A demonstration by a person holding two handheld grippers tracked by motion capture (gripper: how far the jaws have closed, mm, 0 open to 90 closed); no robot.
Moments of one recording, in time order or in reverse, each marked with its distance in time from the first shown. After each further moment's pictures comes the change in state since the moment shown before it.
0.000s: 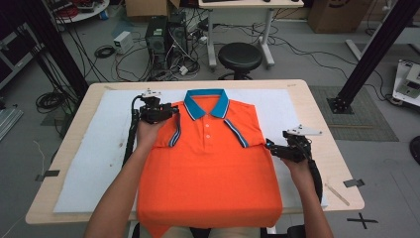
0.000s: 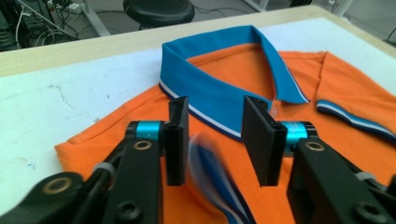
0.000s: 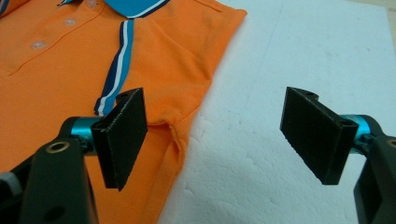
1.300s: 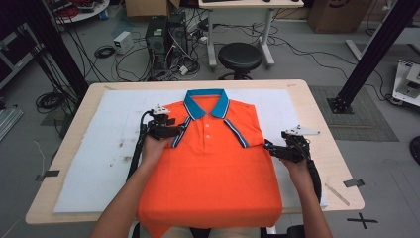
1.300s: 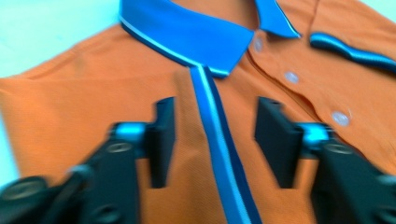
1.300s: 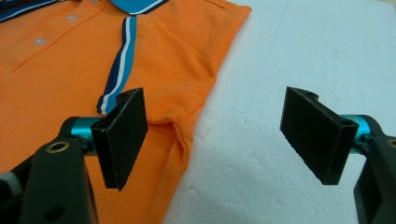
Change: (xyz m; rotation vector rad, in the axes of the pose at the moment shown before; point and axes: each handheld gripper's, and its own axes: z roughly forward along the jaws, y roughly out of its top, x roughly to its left) left arm -0.021 -0.041 0.006 0.012 -0.039 0.017; right arm 0.003 0.000 0.003 0.010 0.006 -0.006
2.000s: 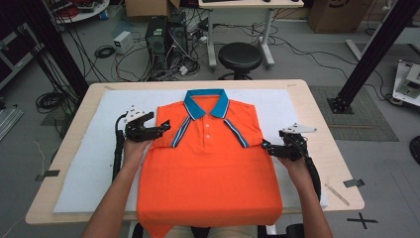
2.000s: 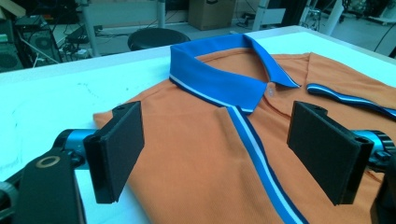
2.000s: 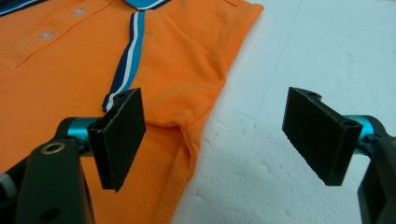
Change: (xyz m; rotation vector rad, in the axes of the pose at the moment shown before) left arm 0.033 -0.018 -0.047 -0.215 -0.021 0.020; right arm 0.001 0.005 0.005 0.026 0.033 -0.031
